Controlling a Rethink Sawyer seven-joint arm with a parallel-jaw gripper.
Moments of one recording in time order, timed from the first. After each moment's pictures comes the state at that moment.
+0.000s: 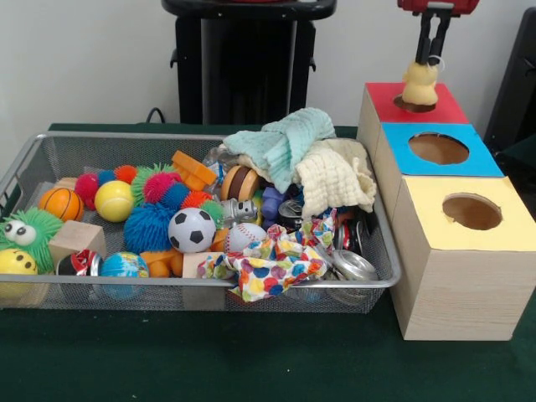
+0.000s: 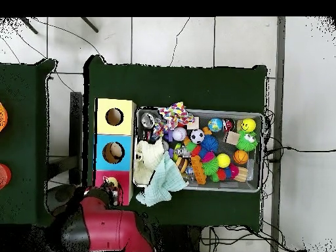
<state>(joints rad) 0.28 -0.95 -0.18 2.08 0.15 0.29 1.71</state>
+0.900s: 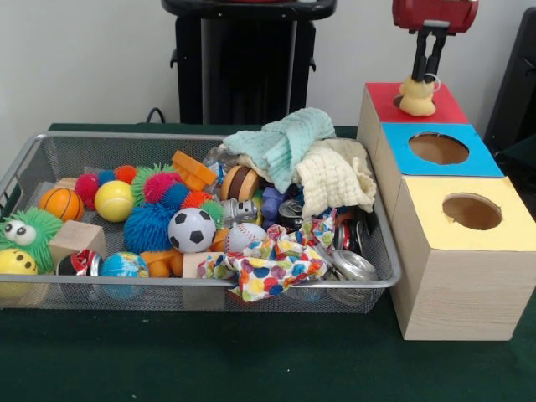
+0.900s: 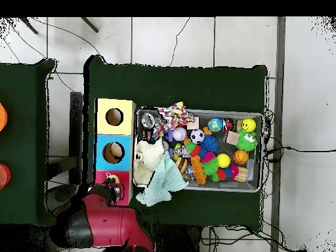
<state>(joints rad) 0.28 -0.90 -0.18 2.08 0.15 0.20 1.71</state>
